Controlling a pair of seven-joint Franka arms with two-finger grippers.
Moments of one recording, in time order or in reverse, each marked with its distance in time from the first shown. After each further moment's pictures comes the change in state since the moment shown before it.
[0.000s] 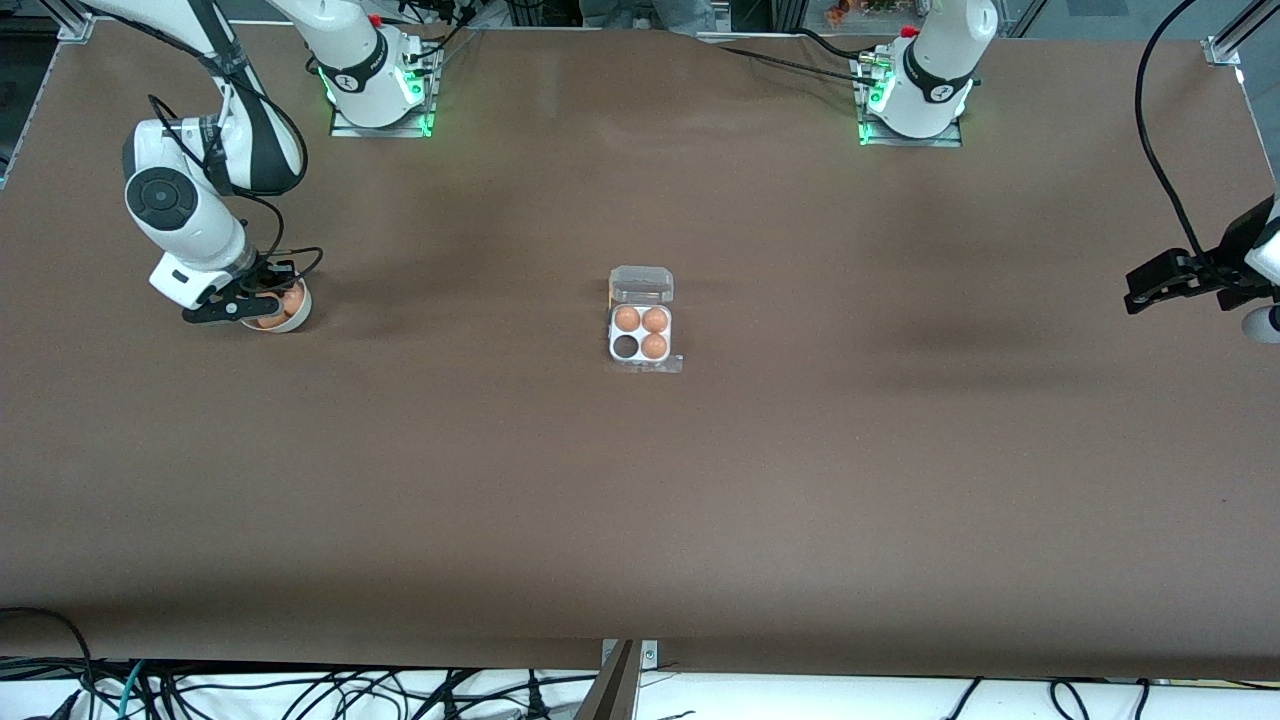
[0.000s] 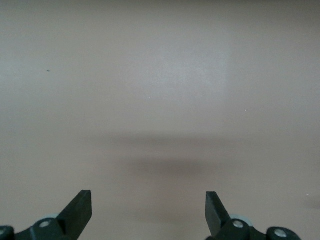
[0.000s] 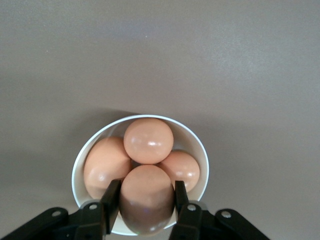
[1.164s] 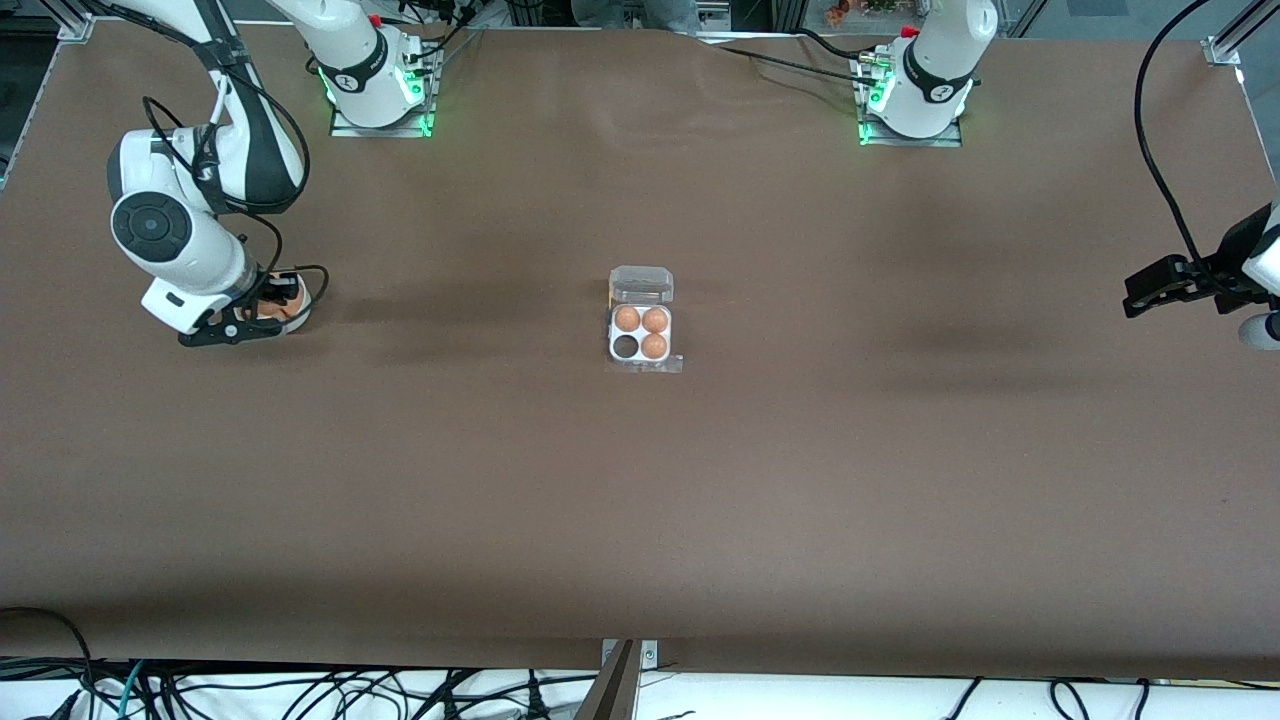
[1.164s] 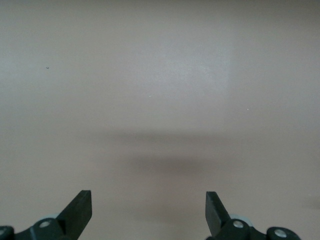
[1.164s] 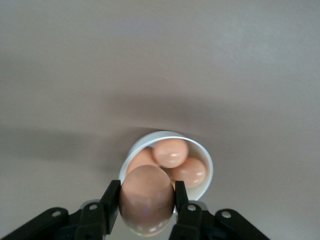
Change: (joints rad) left arm 0.003 0.013 0.003 0.000 0.000 0.000 -0.002; right arm 0.032 0.020 0.130 0.288 0.155 -0.388 0.003
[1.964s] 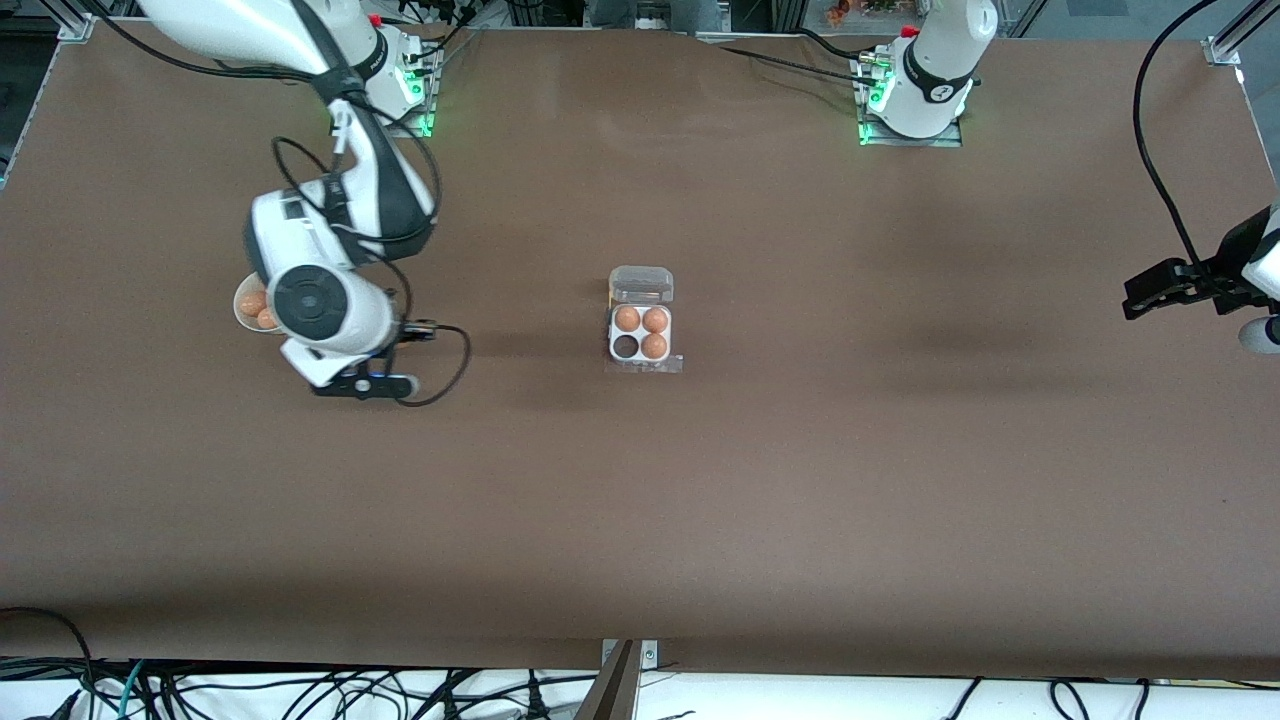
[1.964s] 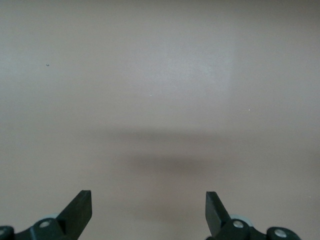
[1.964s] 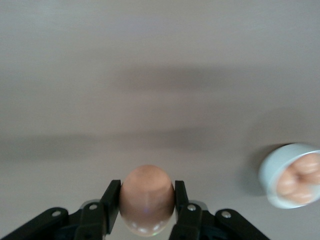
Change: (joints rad) left arm 0.000 0.008 0.002 0.000 0.000 0.000 -0.010; right arm 0.303 0.286 0.044 0.466 0.232 -0.252 0.436
